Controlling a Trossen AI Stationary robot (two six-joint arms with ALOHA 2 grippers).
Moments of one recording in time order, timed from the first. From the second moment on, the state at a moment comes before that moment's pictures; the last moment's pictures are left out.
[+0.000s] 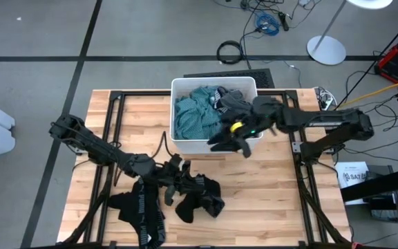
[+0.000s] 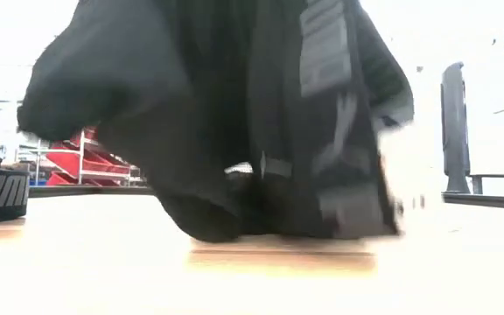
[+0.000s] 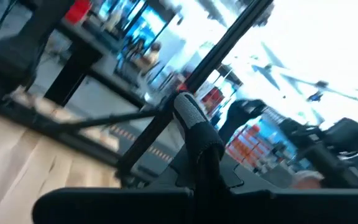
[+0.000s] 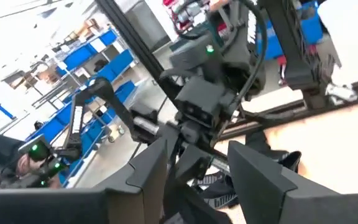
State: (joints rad) left arm -0.42 1.49 0.86 0.81 -0.11 -0.67; right arm -0.02 1.32 1.25 -0.04 -0.45 0.56
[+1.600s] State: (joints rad) left arm -0.41 1.49 0.86 1.33 -0.16 -0.62; right arm 0.62 1.31 0.73 -0.08 0.34 0.80
